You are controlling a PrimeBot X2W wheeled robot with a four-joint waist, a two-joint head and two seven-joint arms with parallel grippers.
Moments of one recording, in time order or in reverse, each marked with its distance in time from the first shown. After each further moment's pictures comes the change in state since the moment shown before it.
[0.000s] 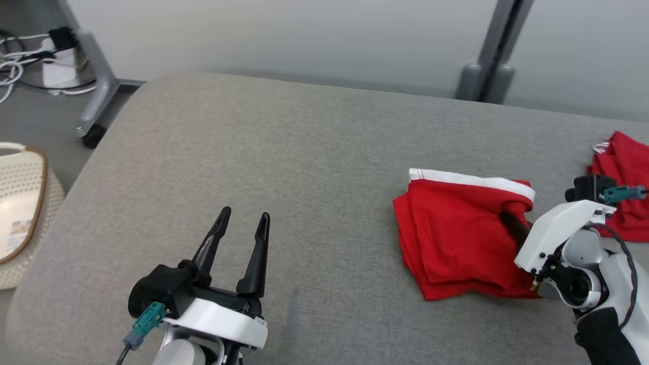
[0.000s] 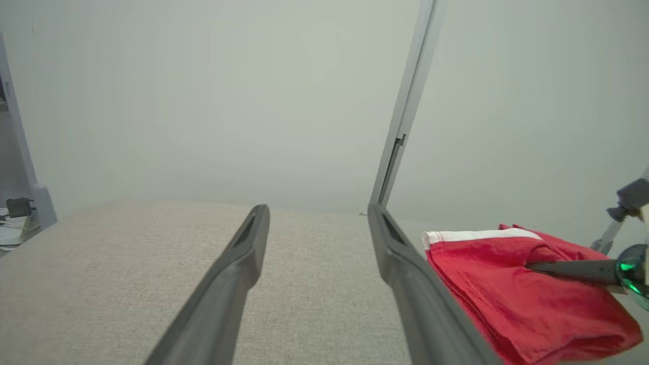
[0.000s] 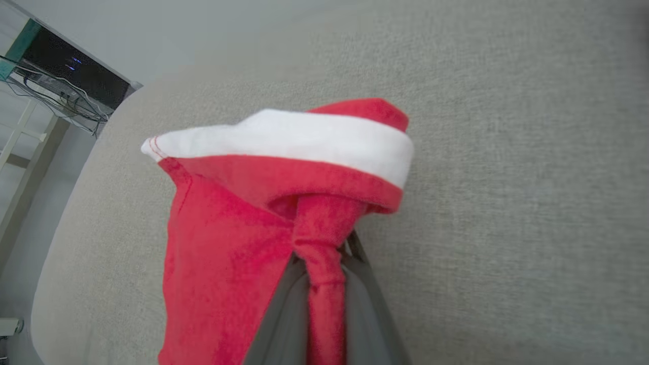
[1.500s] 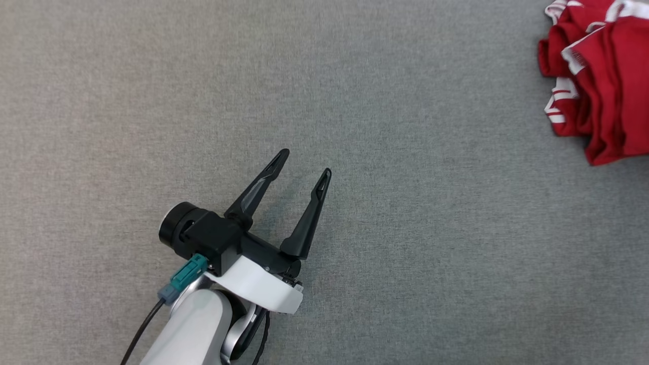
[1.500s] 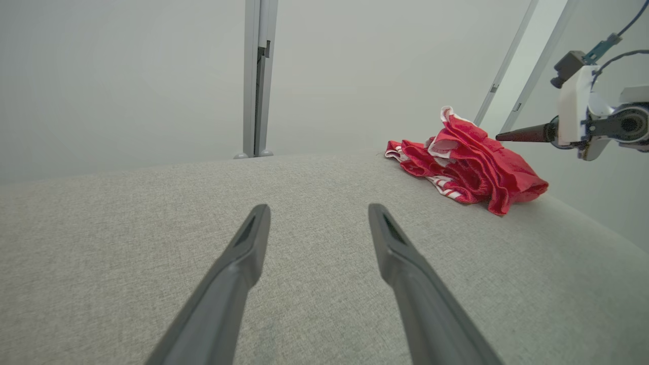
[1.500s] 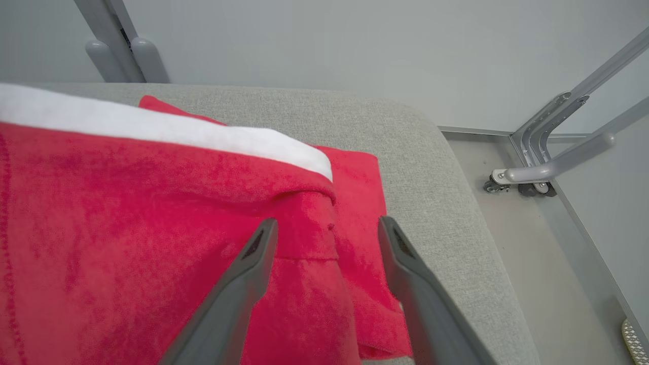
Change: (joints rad) left arm -0.189 0.043 -0.176 -0.109 0.044 -0.024 0.077; right arm -0.543 -0.397 0.114 0.390 -0.242 0.000 -0.241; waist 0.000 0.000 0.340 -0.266
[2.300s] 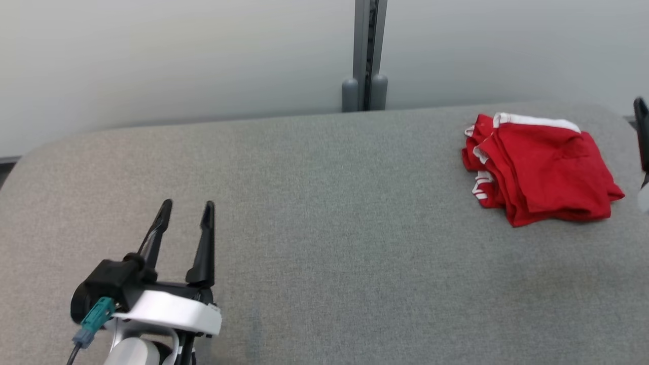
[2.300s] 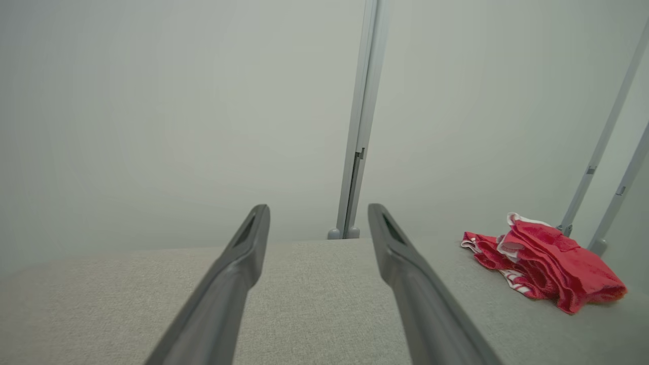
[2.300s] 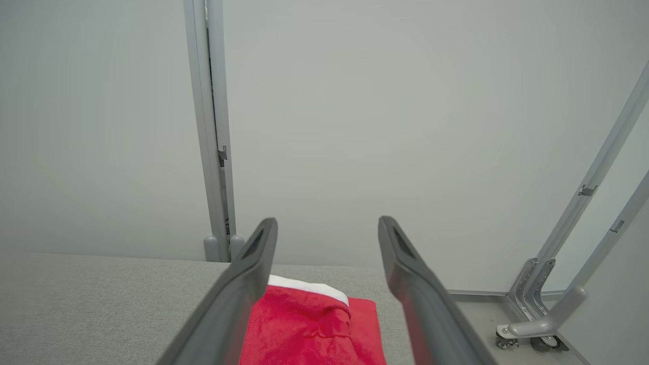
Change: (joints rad) left arm 0.184 0.079 0.188 0.026 -0.092 0.129 -0.040; right arm 0.314 0.085 -0.064 -0.274 -0.029 0.000 -0.307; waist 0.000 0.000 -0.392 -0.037
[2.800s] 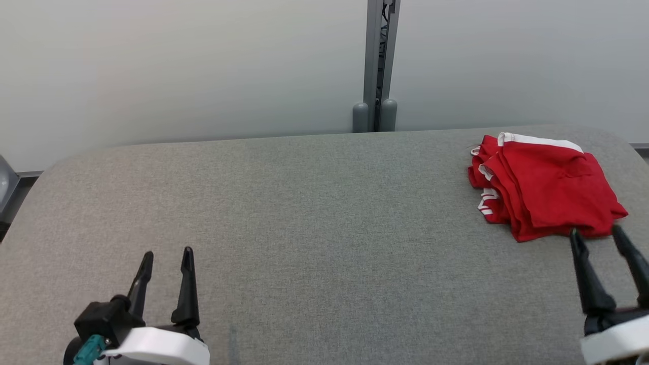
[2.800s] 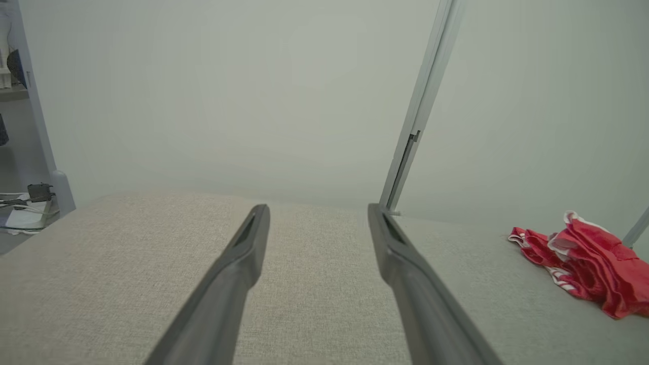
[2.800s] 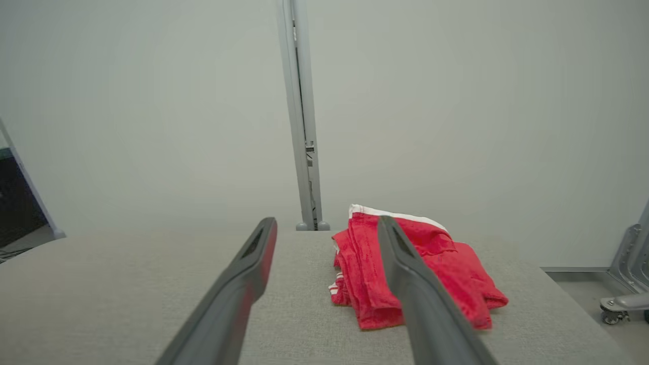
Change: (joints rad) left arm 0.127 -0.007 0.069 0.033 -0.067 0.073 0.014; right arm 0.690 0.232 -0.251 -0.674 -0.054 0.000 0.023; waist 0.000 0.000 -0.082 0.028
